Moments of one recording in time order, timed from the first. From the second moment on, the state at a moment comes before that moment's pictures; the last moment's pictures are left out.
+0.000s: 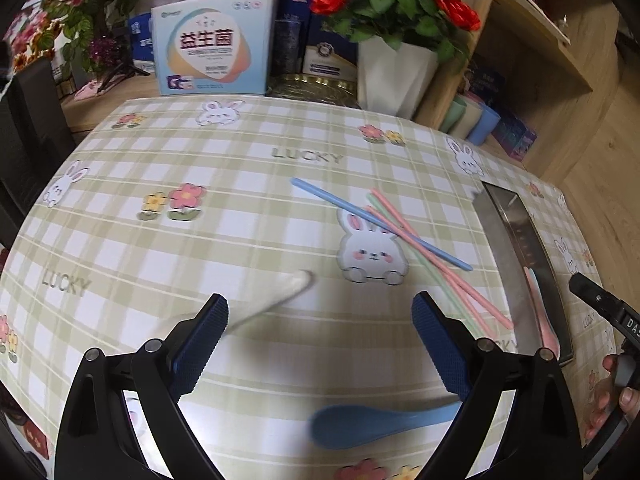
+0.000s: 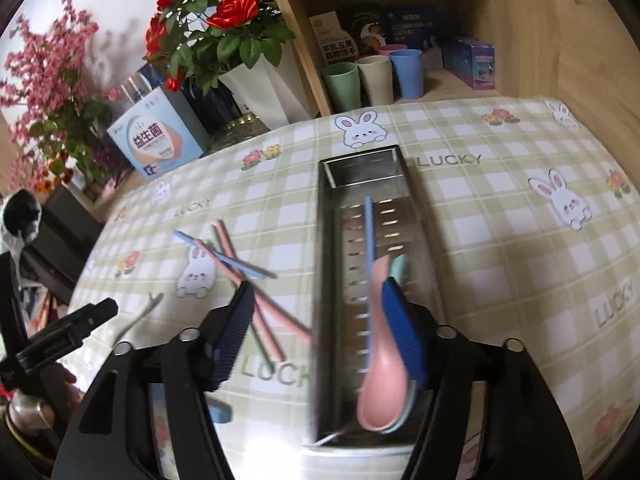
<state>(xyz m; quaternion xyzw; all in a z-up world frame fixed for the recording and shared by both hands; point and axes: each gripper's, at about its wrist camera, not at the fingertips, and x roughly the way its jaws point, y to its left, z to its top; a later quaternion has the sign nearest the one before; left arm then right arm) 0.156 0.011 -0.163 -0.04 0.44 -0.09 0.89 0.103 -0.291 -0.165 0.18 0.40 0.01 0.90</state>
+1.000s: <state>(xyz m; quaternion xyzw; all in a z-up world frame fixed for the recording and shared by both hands) 0.115 0.099 -0.177 -0.06 0.43 -0.12 0.89 0.093 -0.148 -0.219 0.25 0.58 0.13 0.77</state>
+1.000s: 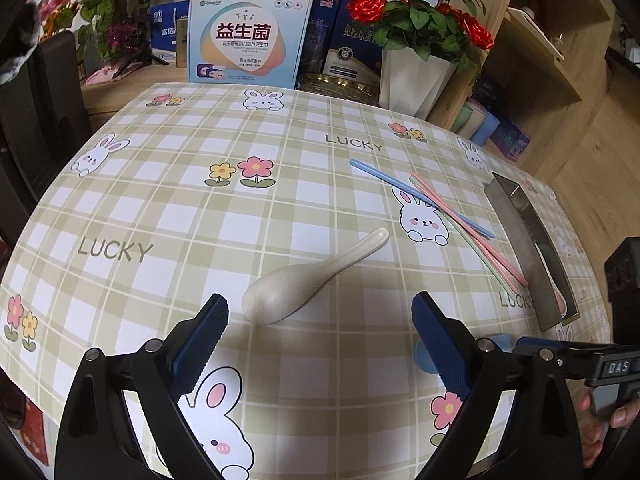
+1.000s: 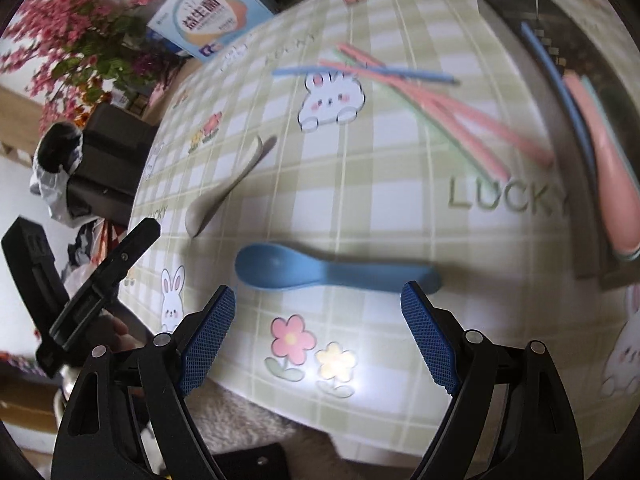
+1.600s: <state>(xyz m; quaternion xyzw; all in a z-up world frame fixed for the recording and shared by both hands) 0.115 0.121 -0.188 -0.09 0.44 -0.11 0.89 0.143 -0.153 -0.236 0.30 0.59 0.06 0.75</state>
